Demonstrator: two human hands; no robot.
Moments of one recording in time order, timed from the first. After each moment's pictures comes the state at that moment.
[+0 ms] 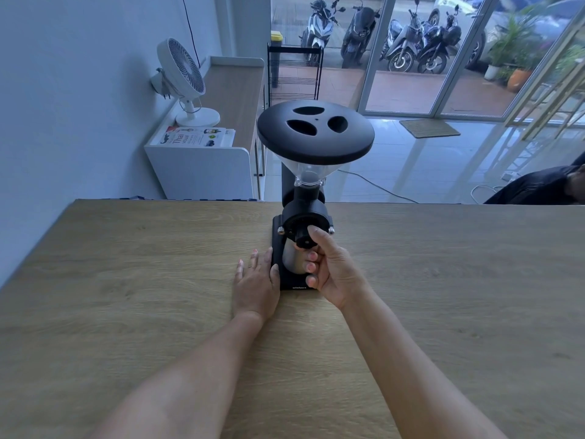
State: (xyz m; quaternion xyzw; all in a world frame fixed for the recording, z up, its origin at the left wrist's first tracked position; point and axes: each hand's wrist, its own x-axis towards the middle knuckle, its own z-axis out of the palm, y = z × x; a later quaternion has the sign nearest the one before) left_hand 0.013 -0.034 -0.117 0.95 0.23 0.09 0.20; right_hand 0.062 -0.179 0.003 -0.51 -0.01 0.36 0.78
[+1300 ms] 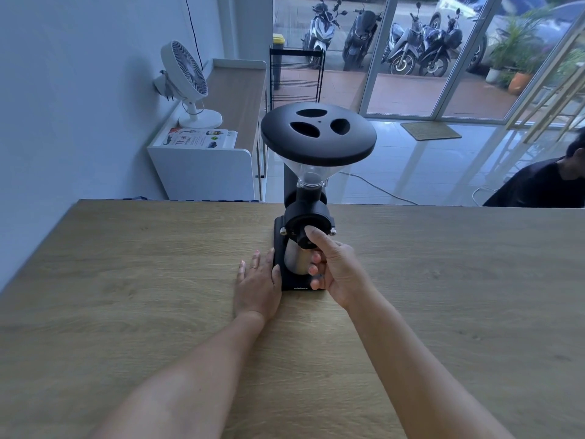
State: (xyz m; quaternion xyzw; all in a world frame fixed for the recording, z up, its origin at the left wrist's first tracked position) left_hand 0.013 -0.032 -0.117 0.95 0.21 0.09 0.19; right_hand 0.059 -0.180 0.017 -0.57 0.02 0.31 0.76
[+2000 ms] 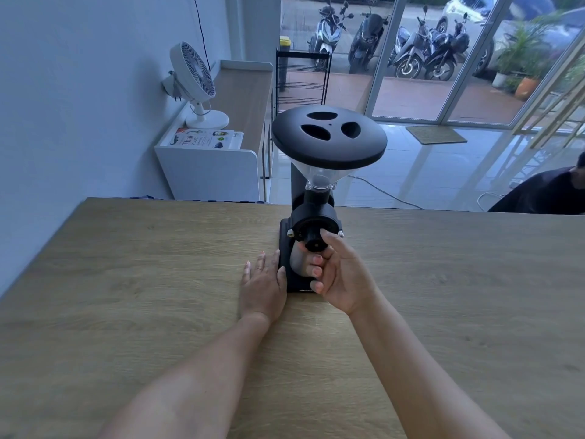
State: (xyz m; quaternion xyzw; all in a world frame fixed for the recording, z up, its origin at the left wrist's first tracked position) left_hand 0.013 -0.033 -0.119 0.95 0.22 0.09 0.18; right_hand 0.059 -0.181 0.009 -0.45 -0.01 0.43 0.79
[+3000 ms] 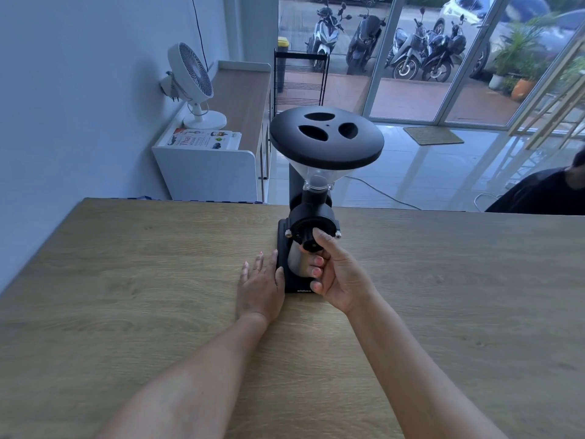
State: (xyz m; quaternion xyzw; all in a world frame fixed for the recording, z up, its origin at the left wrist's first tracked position) left_hand 0.013 -0.031 -0.123 0.95 0.23 0.09 0.18; right_hand 0.060 -0.178 0.007 -0.50 0.00 0.38 0.78
